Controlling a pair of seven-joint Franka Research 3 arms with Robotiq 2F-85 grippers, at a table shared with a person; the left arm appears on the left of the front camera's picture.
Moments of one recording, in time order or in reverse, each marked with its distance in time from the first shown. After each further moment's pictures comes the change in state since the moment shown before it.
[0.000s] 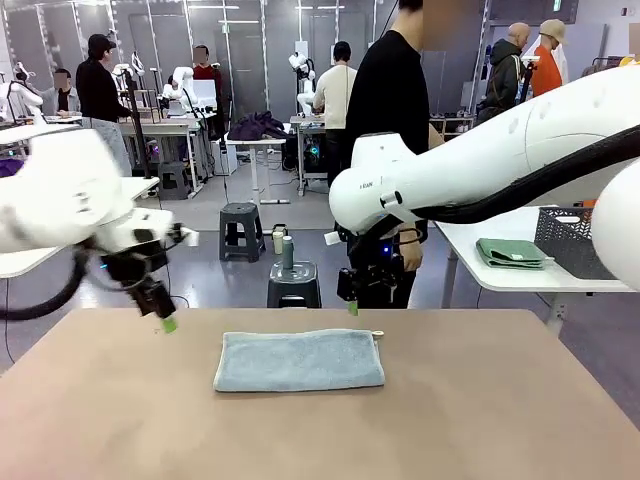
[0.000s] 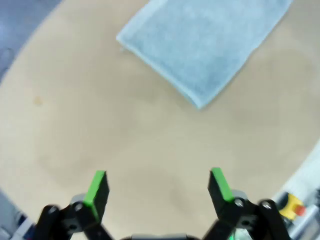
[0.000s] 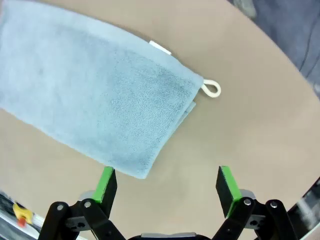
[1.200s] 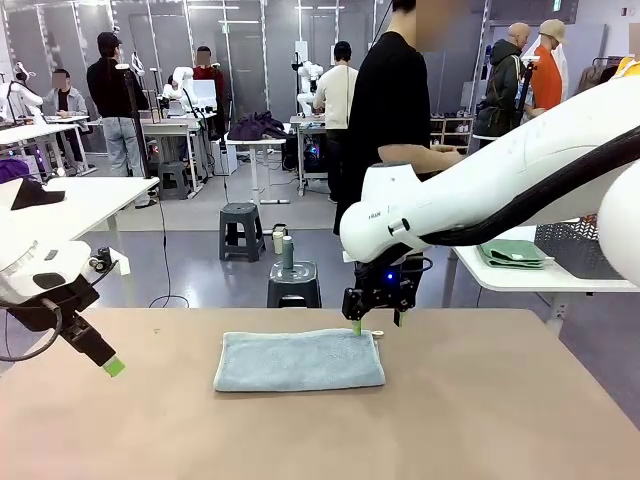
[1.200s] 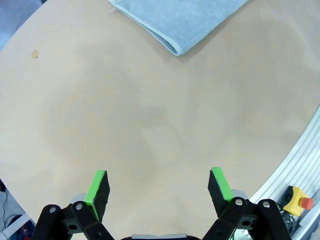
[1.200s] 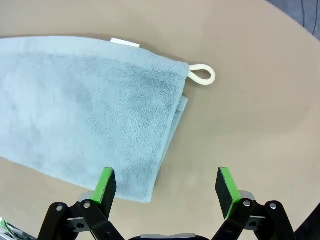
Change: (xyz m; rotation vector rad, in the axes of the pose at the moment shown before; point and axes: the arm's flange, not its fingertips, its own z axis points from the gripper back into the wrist) left arm -0.118 -0.038 0.017 0.017 -0.135 0.012; right arm -0.013 -0.012 -0.053 0.018 -0.006 -0.236
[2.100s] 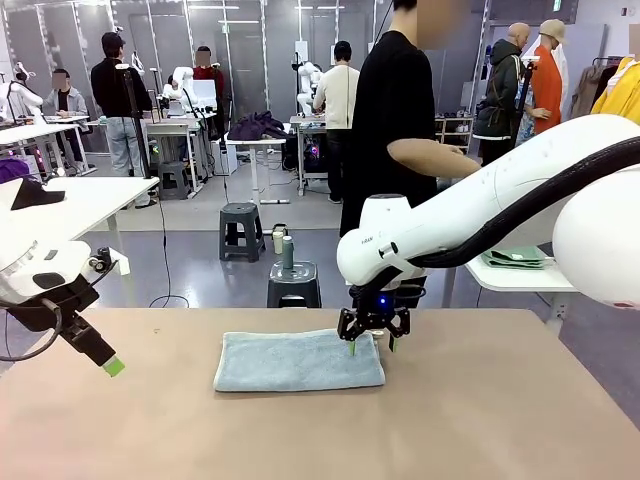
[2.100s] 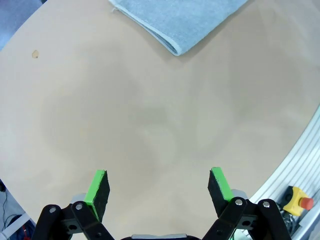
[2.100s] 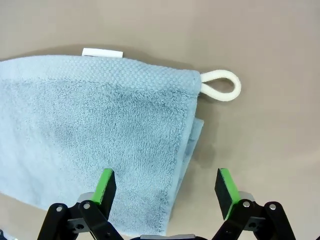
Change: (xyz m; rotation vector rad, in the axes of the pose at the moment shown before) left arm 0.000 0.000 0.000 -0.001 0.000 0.001; right arm 0.010 0.001 -0.056 0.048 0.056 -0.117
